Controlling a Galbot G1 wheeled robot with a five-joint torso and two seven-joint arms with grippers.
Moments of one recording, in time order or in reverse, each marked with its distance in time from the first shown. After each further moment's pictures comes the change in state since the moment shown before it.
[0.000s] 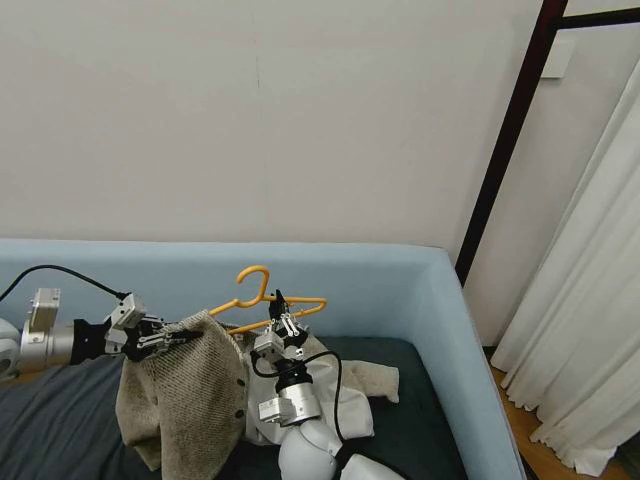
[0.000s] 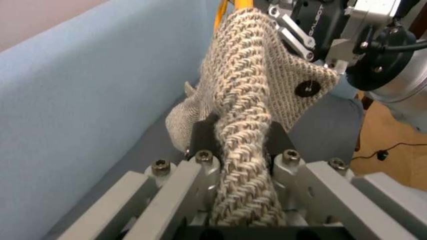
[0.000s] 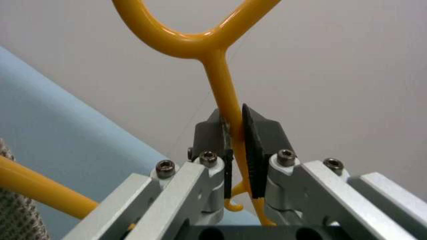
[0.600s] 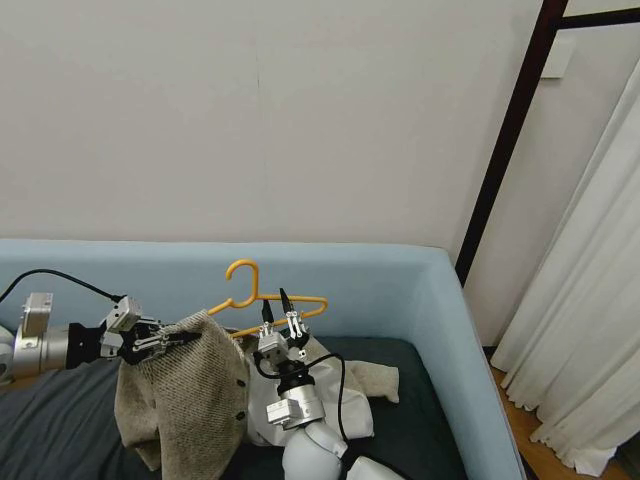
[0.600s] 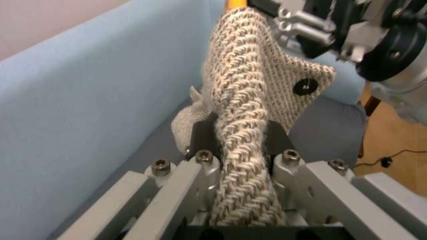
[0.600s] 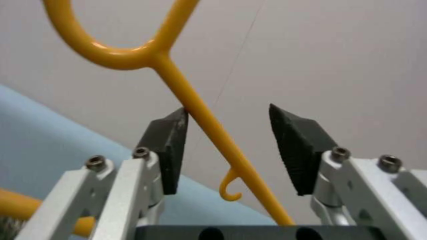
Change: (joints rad) left arm -0.010 -0.050 -0.002 0.020 0.021 -0.005 0.024; right arm -0.017 -0.038 0.029 0.043 0.114 0.147 -0.009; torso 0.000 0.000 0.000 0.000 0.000
